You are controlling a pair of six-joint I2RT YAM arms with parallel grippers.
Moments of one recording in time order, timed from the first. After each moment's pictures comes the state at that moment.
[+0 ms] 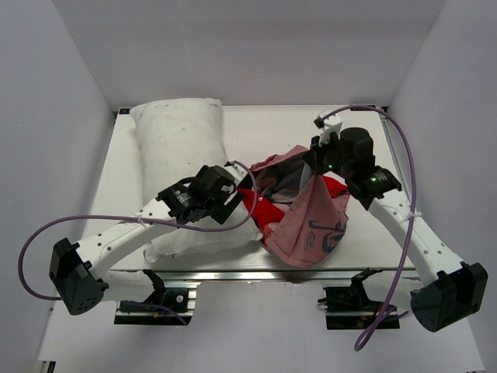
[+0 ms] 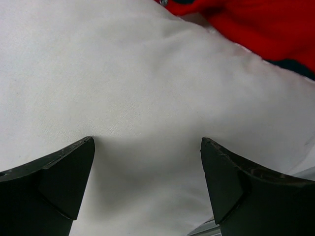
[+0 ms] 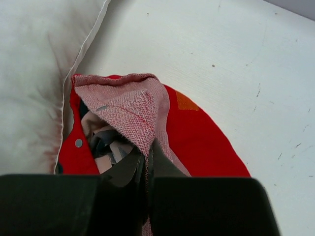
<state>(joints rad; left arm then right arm) -0.85 1.24 1.09 -0.75 -0.41 0.02 0.43 1.16 1.09 -0.33 -0.17 -0.03</state>
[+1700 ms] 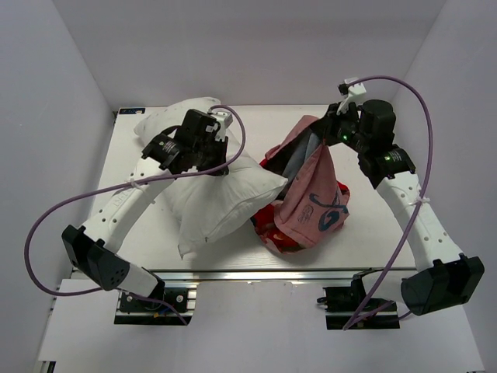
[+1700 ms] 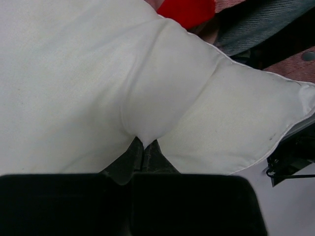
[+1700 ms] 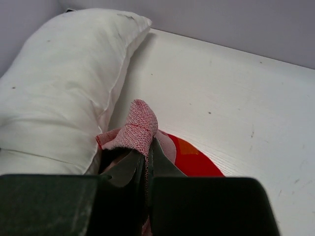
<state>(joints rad) -0.57 1.45 1.58 -0.93 0.08 -0.29 0.28 1.25 1.30 -0.29 -0.30 0.11</state>
